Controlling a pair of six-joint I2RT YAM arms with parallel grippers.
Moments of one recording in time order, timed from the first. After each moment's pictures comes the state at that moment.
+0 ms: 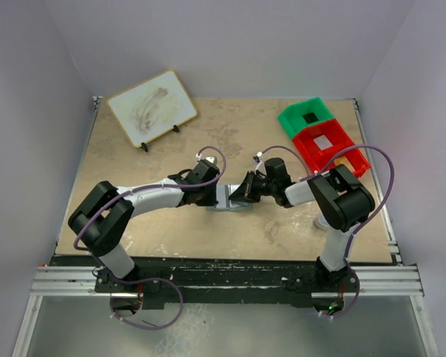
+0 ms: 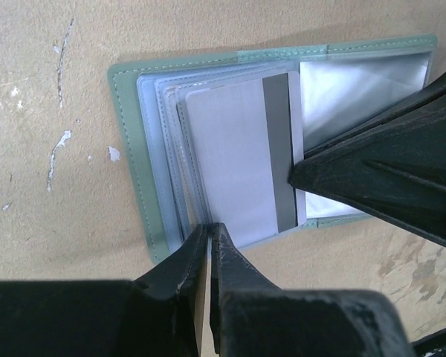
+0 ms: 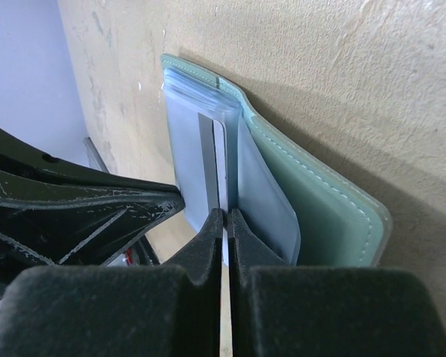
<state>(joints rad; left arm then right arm) -0.75 1.65 0.91 -0.24 -0.07 -0.68 0.47 1.87 0.70 0.52 -0.62 0.88</state>
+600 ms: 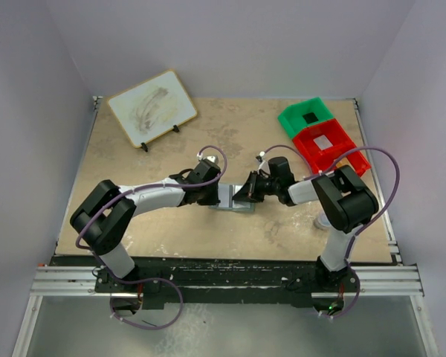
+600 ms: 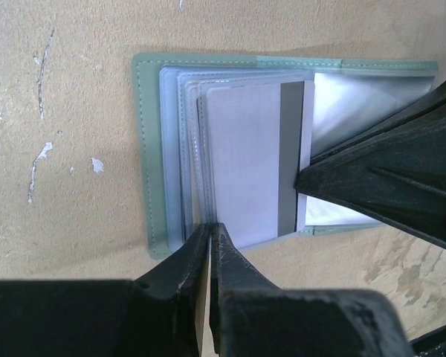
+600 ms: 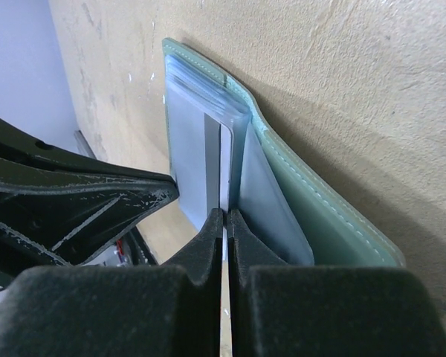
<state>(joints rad) -0.75 1.67 0.92 -0.21 -0.07 -0.69 0.42 1.84 0.70 0.44 -0.64 0.82</state>
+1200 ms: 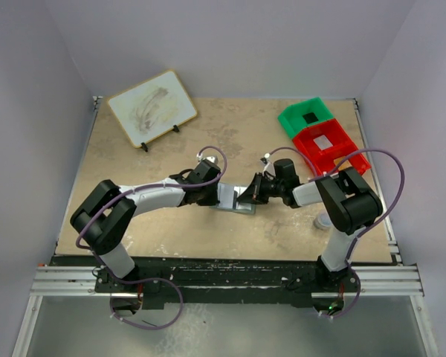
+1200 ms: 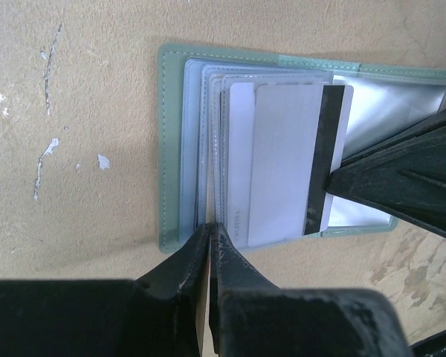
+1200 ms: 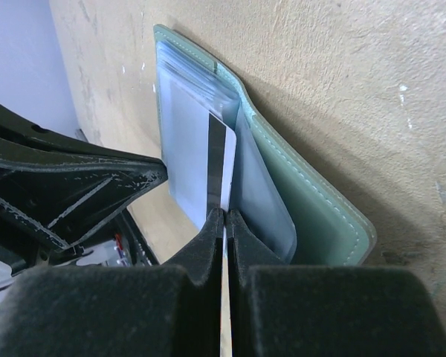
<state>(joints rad) -0.75 1.67 0.92 -0.22 -0.07 -0.69 0.38 1.81 0.65 0.44 -0.67 0.79</state>
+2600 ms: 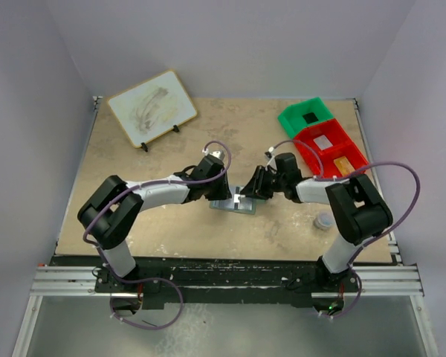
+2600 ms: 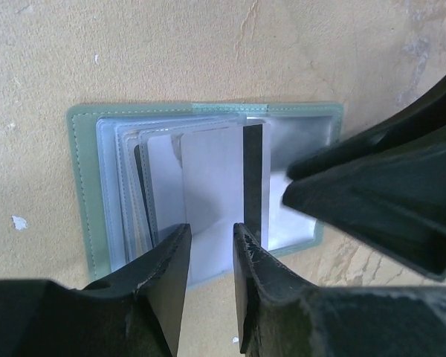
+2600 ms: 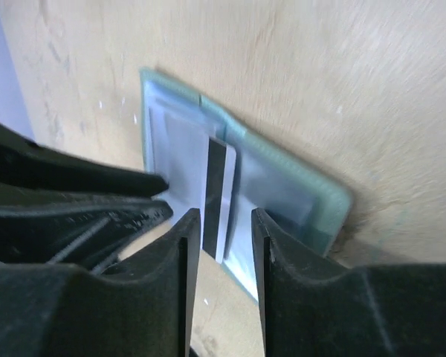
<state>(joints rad) -0.74 1.74 0.97 -0.09 0.02 -0.73 0.38 1.72 0.68 0.28 -0.55 0.74</state>
